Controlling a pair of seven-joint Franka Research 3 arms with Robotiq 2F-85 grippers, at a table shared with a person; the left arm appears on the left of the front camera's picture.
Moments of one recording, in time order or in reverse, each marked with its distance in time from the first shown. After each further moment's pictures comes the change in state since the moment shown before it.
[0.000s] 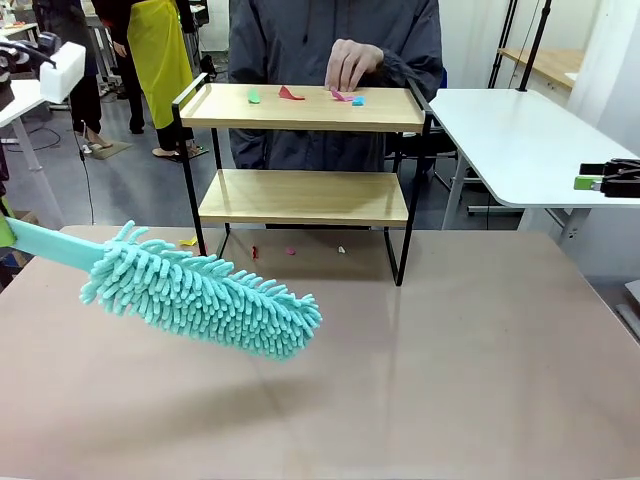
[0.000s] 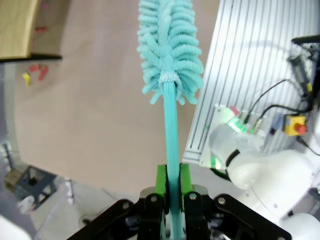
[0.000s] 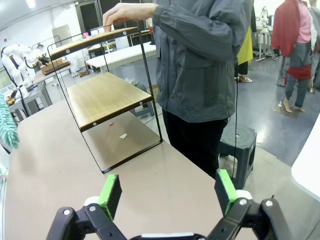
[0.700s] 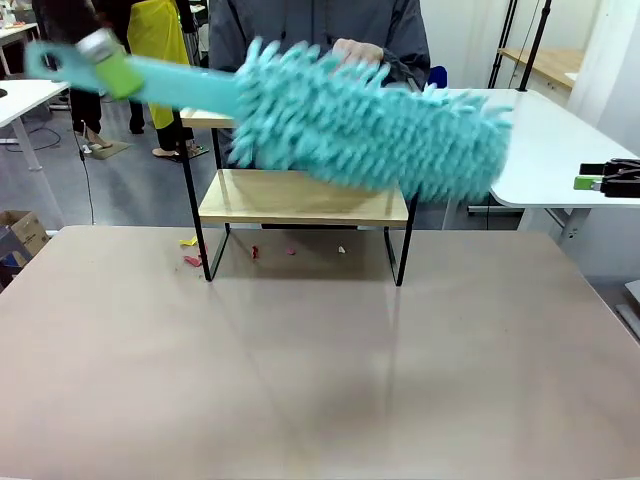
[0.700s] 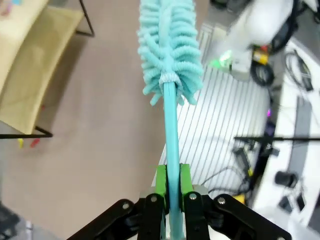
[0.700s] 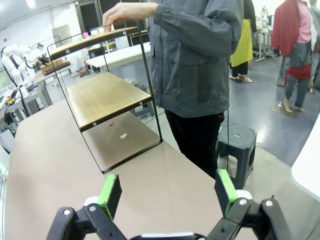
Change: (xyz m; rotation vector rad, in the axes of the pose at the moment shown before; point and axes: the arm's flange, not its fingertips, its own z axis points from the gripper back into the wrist) left arm 0.098 -0.020 0.110 -0.158 -0.370 0.179; right arm 0.000 0.000 0.000 0.000 0.000 0.000
